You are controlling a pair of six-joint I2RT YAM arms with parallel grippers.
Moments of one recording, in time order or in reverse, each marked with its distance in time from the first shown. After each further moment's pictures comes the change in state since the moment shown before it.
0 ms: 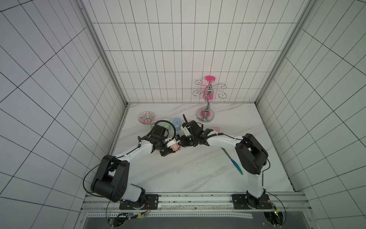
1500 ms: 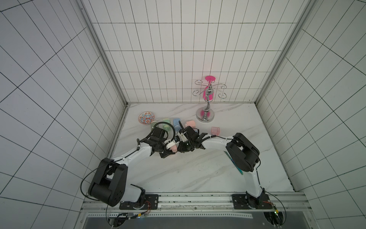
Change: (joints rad) left arm -0.008 -0.038 -0.043 0.022 -0.011 -0.051; right arm 0.039 0.134 -0.004 0.048 -0.034 0.008
